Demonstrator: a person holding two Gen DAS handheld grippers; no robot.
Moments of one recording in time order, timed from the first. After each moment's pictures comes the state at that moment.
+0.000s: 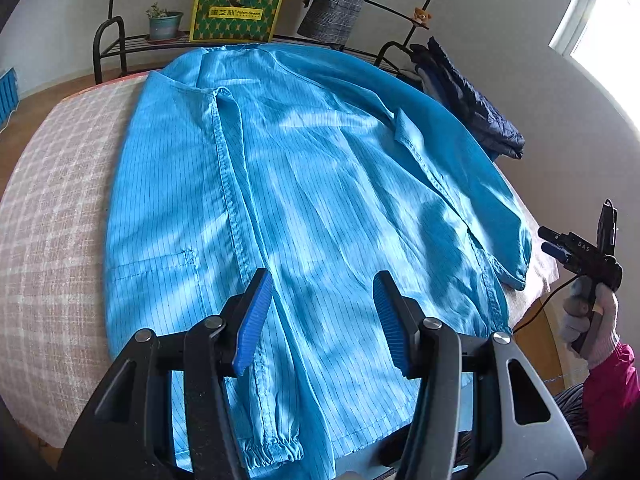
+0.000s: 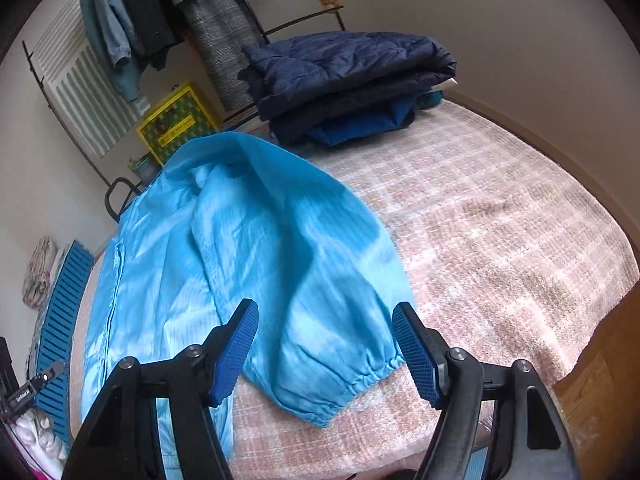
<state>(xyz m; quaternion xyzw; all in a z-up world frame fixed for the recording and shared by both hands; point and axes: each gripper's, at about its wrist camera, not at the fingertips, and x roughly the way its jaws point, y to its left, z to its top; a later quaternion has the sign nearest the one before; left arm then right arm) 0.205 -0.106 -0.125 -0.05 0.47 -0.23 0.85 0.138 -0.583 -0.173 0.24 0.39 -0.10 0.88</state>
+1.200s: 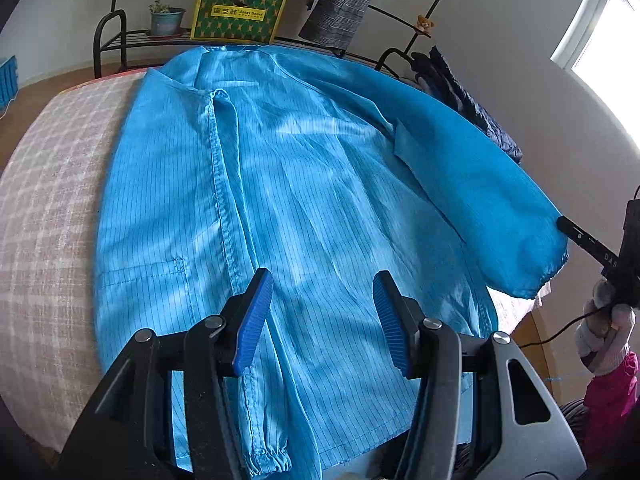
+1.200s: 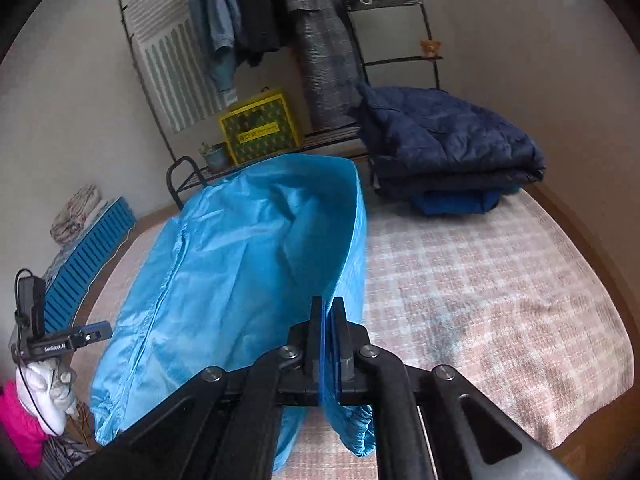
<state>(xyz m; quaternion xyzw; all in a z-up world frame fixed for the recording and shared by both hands) 0.213 -0.105 -0.121 -0.08 0.46 -0.23 0.85 0.148 -0.483 -0.094 0.08 0.34 0.04 0.94</state>
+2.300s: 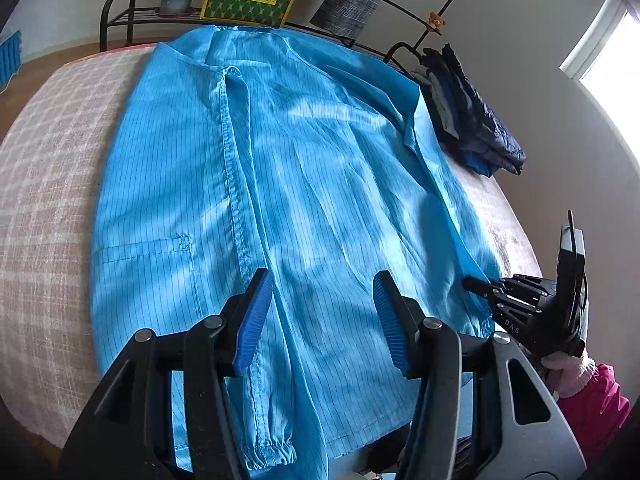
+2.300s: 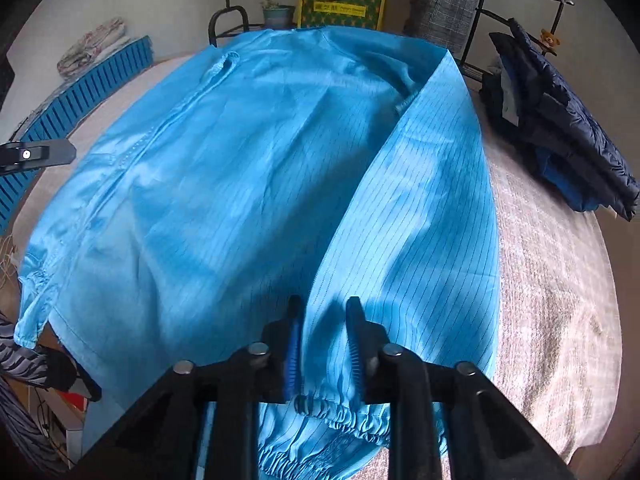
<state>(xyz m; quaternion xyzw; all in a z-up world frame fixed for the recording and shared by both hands) 0.216 -0.092 -0.135 -0.10 0.49 -0.23 0.84 0.193 -0.383 -0.209 -0.07 0.51 0.05 0.86</state>
